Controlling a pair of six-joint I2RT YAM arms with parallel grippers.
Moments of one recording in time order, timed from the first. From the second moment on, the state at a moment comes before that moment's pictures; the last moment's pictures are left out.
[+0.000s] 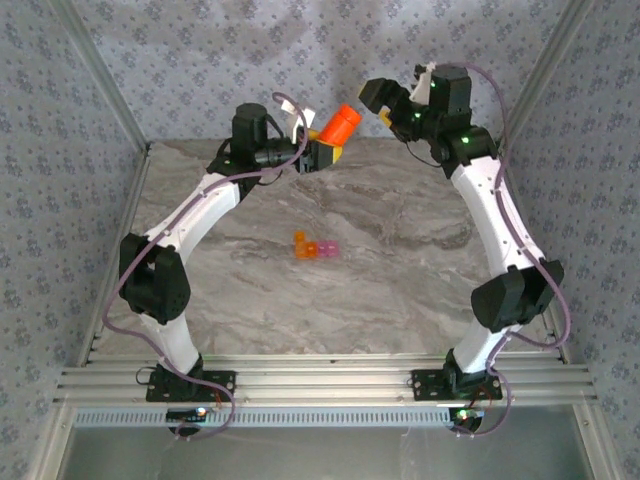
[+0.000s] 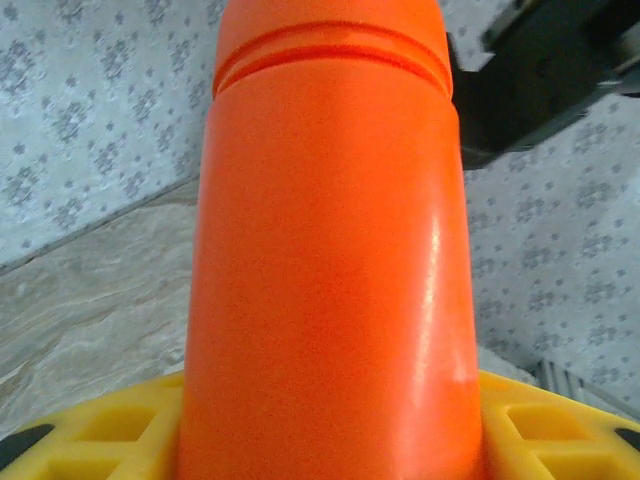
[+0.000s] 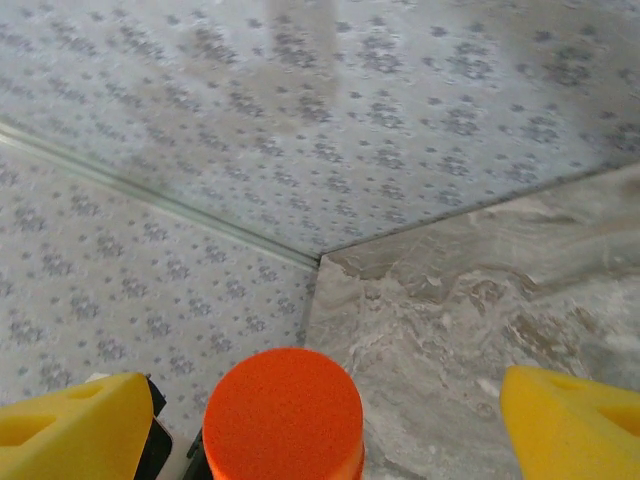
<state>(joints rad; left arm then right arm) -0.45 1.80 1.64 -0.04 0.81 -0.23 0.26 1.69 1.90 -0.49 -0.43 0.83</state>
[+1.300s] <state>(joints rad) -0.50 1.78 1.66 -0.19 0.73 -0.09 0.33 1.72 1.88 -0.53 -0.42 0.88</state>
